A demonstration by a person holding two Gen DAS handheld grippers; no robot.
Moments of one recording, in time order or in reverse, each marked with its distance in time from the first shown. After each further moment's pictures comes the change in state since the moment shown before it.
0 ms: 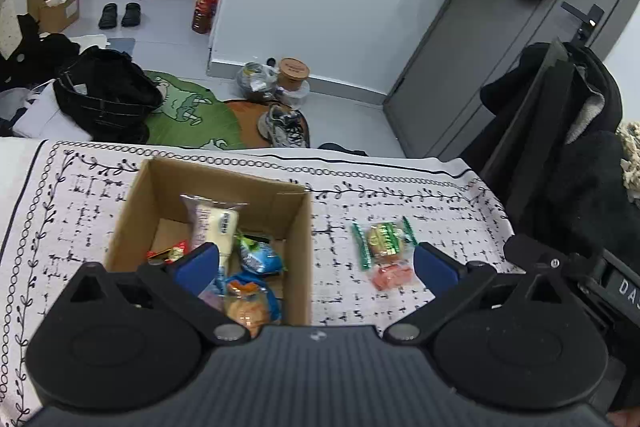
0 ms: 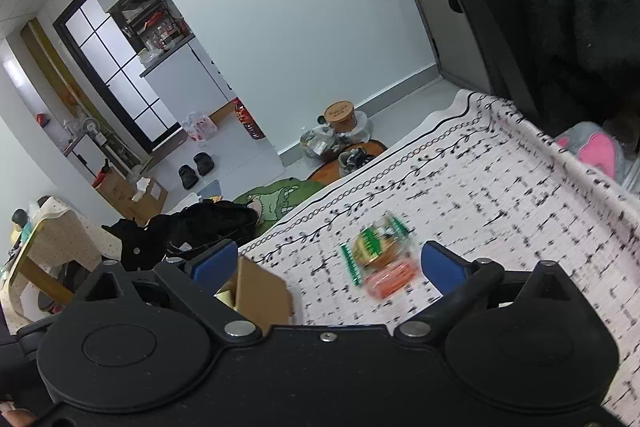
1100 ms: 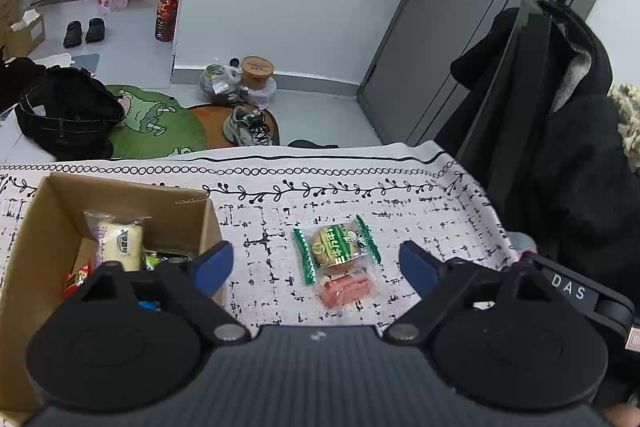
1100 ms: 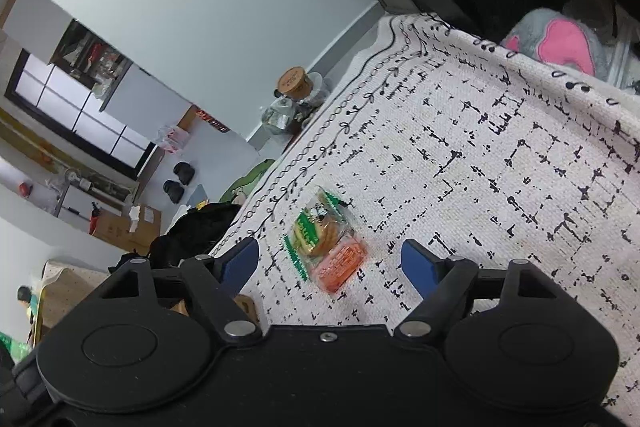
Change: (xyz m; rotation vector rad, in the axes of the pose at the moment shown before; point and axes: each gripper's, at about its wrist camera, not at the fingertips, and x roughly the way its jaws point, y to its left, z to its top) left arm 0.060 -0.064 -0.007 0.099 0.003 -0.015; right arm 0.056 -0.085 -0.006 0.308 0.124 -0.010
